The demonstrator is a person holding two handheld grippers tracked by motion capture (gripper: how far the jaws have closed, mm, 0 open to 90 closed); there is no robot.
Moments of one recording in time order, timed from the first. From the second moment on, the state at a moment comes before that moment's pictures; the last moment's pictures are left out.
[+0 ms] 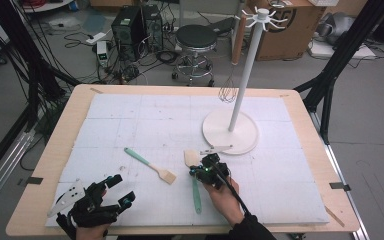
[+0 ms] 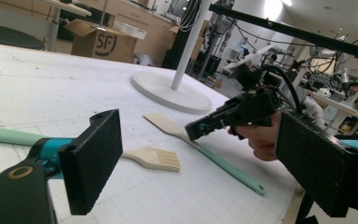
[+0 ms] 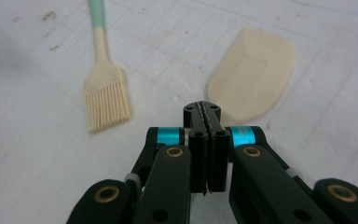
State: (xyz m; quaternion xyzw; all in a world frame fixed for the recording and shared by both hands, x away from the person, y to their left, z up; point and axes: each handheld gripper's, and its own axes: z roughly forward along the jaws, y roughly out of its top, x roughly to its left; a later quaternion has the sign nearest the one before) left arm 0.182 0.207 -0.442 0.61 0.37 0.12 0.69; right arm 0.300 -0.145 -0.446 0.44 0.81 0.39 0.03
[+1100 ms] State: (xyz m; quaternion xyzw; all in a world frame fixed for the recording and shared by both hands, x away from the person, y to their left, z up) left arm 0.181 0.207 -0.439 0.60 0.37 0.11 0.70; right arm 0.262 -0.129 -0.462 0.43 0.79 0.42 -0.10
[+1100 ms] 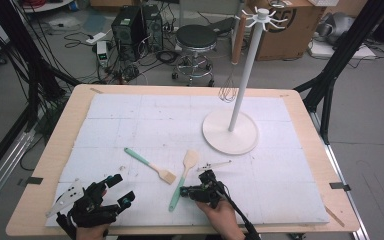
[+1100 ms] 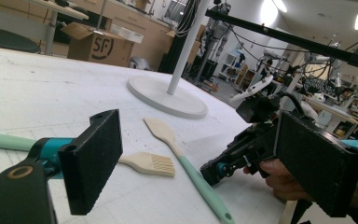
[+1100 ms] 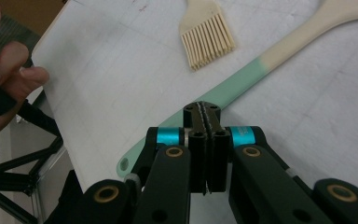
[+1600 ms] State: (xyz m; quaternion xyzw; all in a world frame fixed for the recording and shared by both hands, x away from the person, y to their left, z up) left arm 0.182 0.209 -0.439 0.60 0.37 0.11 0.70; right arm 0.285 -0.130 -0.459 0.46 0.75 0.46 -0.12
